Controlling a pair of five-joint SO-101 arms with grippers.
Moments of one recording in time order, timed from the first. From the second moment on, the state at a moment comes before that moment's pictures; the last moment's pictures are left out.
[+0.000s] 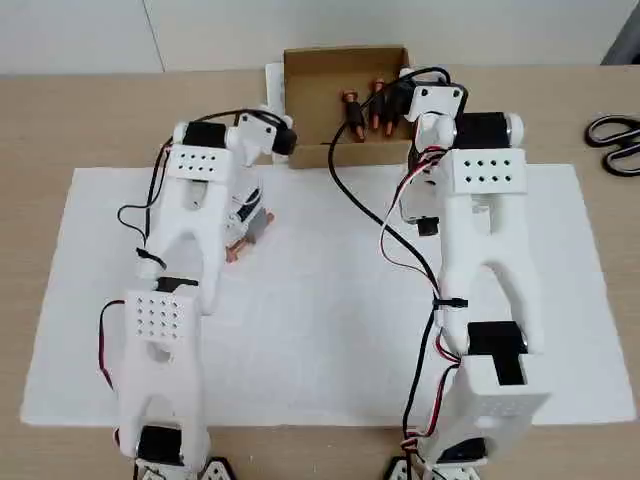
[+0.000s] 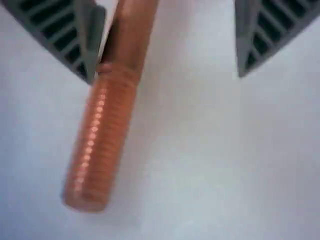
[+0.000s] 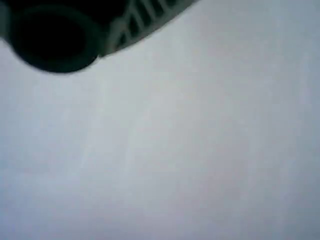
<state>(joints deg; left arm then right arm) 2.7 49.9 -45.1 99.2 -18.9 -5.7 12.7 -23.3 97.9 4.8</state>
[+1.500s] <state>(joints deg) 9.6 20.8 -27.7 99.6 -73.8 -5.6 12.7 -23.3 97.9 4.8</state>
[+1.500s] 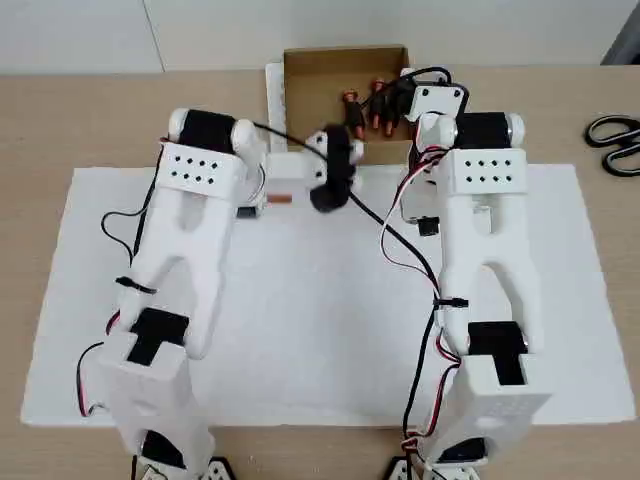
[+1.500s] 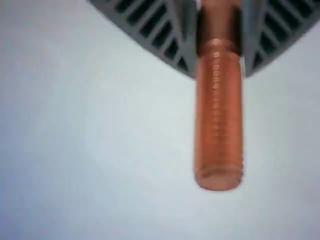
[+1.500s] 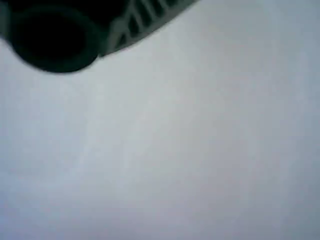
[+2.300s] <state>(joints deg) 9.6 20.4 -16.0 99.3 -71.7 -5.6 12.7 -23.3 97.9 4.8</state>
